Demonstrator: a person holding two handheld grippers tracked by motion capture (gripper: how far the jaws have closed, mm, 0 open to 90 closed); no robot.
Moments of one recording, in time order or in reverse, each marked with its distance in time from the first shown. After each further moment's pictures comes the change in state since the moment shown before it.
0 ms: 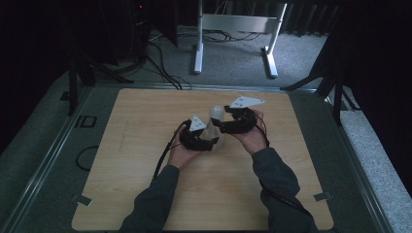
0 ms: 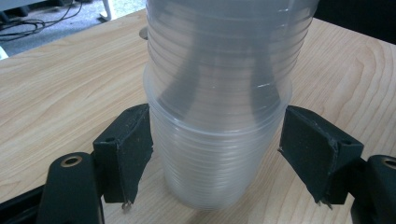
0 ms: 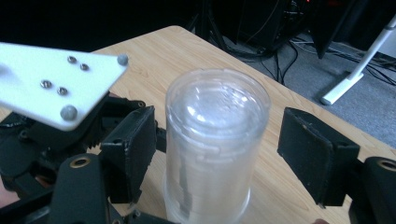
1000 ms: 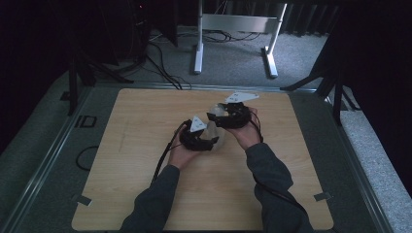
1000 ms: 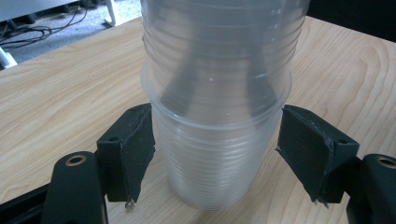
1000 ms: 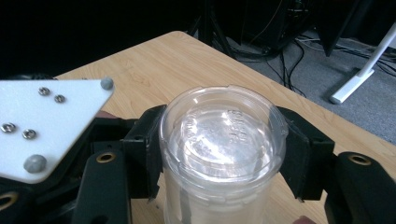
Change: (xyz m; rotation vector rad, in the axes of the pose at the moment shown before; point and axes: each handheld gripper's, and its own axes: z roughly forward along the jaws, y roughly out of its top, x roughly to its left) left arm -0.002 0.001 -0.001 -0.012 0.018 0.023; right arm -0.003 0.010 0.018 -0.005 0.019 0.042
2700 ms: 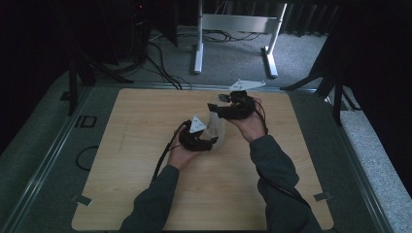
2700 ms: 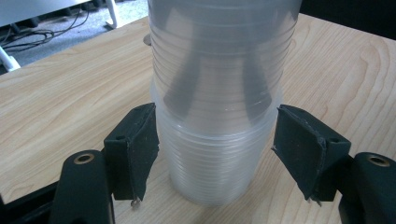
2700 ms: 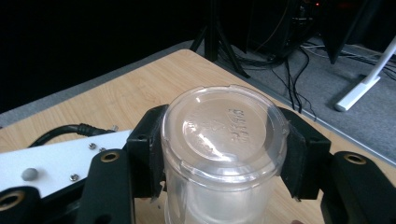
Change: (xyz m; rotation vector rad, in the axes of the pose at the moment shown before) left arm -0.001 -0.001 -0.003 -0.001 0.008 0.017; right arm 0.000 0.039 -0.026 -0.015 0.031 0.019
